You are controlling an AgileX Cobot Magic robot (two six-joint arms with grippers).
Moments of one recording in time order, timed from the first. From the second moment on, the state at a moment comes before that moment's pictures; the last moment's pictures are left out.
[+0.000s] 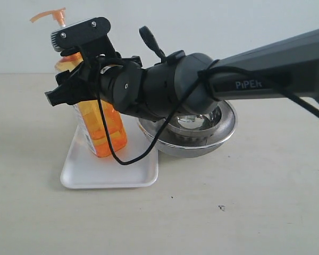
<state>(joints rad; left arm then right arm) -0.70 0.82 -0.64 1.02 0.77 -1.03 0.89 2.08 -1.47 0.74 -0.30 -0.71</state>
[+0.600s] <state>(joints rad) -0.70 0.82 -0.64 1.04 0.77 -1.03 0.89 2.06 -1.48 0.75 -0.22 -0.72</state>
